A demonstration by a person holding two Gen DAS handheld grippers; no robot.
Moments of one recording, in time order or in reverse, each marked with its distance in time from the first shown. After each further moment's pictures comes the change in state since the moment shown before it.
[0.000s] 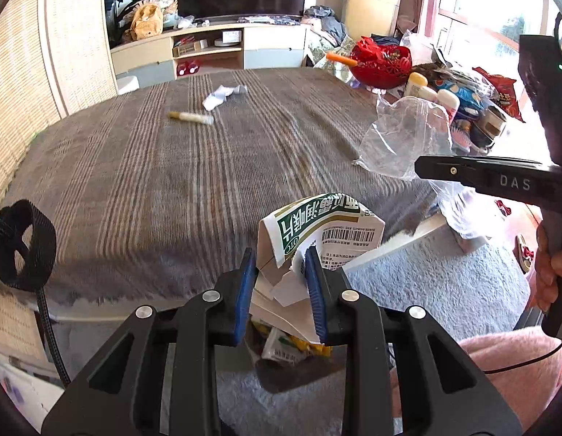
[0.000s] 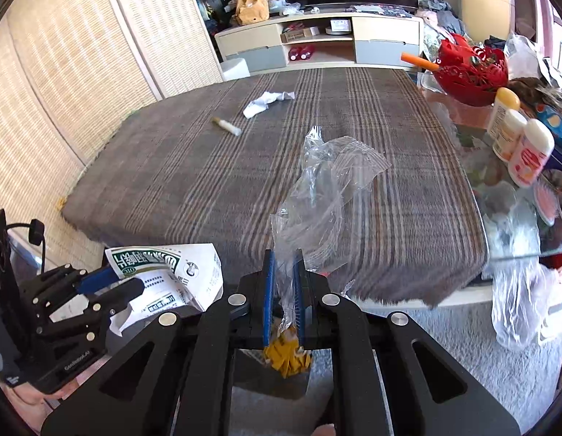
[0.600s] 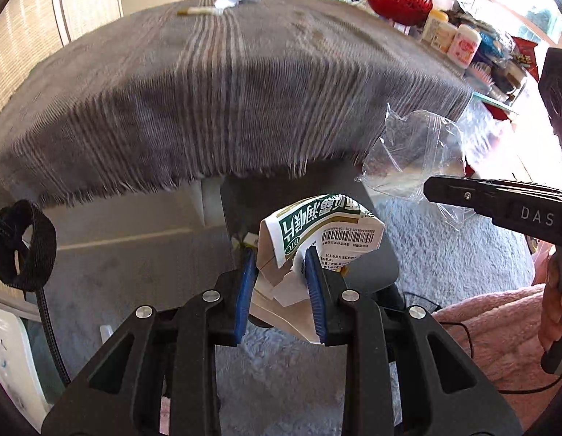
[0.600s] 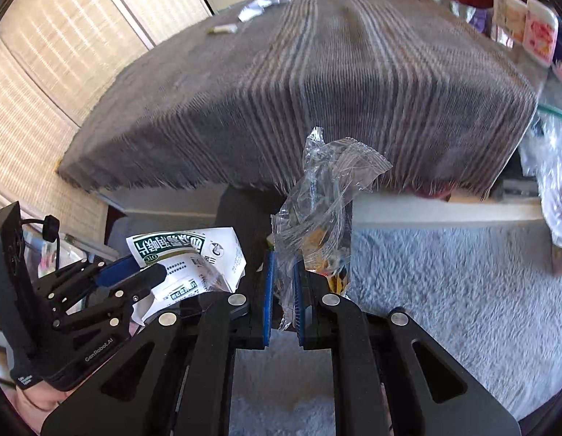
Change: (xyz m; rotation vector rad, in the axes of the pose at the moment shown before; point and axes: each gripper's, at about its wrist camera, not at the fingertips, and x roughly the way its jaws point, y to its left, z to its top) left arm 0.062 0.003 -0.105 -0.065 0.184 0.018; right arm 0.074 0.005 -0.106 0.103 0.197 0.058
